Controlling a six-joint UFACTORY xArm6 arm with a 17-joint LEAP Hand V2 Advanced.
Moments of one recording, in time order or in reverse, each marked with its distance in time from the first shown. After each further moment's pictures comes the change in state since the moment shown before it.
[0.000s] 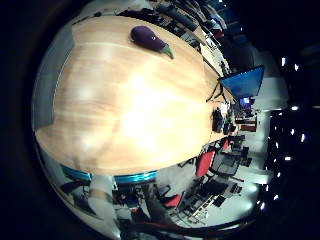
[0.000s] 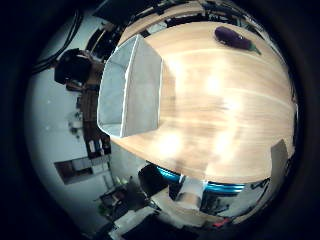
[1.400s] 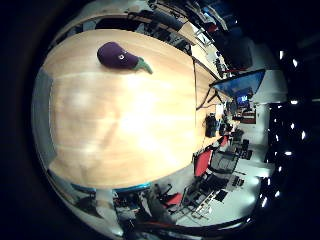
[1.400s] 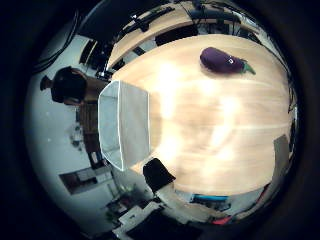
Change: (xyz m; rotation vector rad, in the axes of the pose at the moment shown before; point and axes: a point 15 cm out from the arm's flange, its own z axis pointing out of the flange) arm 0.089 -0.146 -0.017 0.000 0.022 0.093
